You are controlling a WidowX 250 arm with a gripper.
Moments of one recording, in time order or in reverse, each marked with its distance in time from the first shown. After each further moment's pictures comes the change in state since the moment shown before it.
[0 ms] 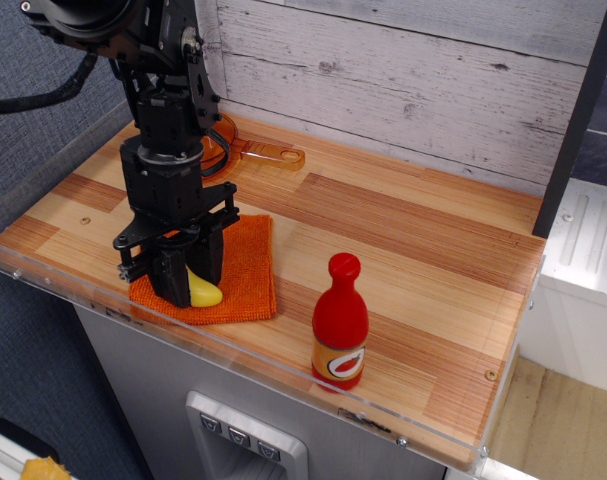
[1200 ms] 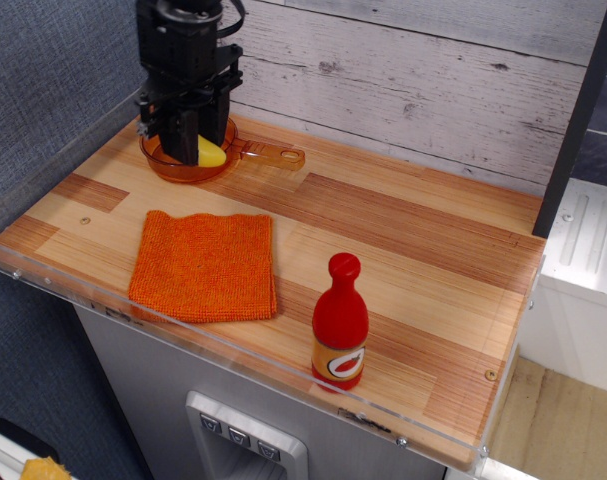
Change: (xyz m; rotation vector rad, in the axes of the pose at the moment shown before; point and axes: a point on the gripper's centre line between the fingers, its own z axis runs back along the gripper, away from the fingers) arm 0.051 -0.062 0.074 -0.087 -0.212 0.104
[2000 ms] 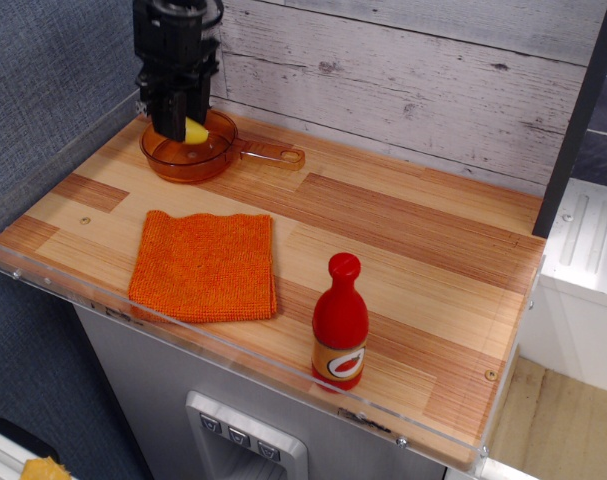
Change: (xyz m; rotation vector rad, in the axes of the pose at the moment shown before) arm 0.052 -0.046 -0.042 0.053 -0.013 0.087
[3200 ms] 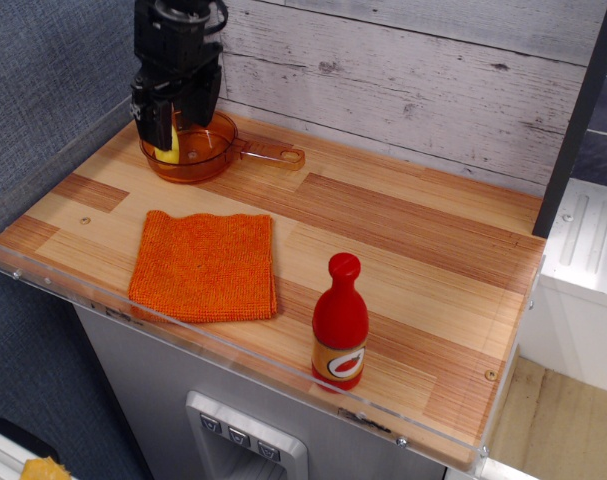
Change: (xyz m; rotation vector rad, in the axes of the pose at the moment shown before) arm -0.003 0.009 0.010 -0.022 -0.069 -0.072
